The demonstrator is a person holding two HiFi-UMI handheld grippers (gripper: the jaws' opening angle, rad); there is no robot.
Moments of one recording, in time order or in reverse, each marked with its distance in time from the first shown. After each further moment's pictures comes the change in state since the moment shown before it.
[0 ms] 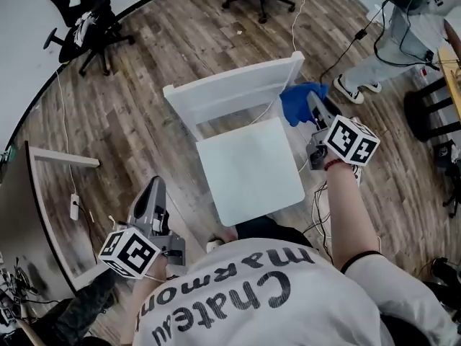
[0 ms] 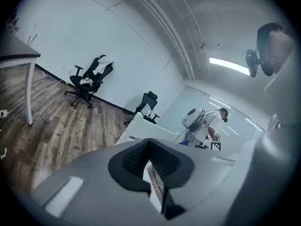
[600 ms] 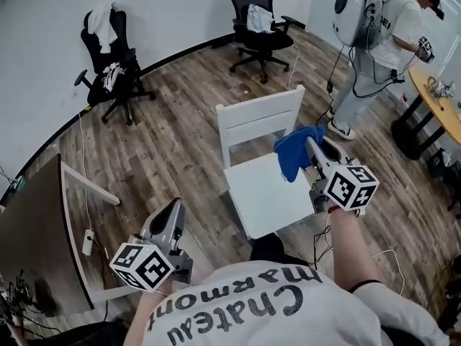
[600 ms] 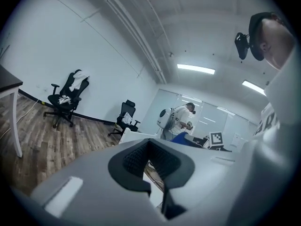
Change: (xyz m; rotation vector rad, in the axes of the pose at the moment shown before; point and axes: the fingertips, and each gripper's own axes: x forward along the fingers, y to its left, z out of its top) left arm -0.184 0.010 0.039 0.244 -0.089 -0.278; right arm -0.175 0.230 -0.003 -0.222 -0.182 0.103
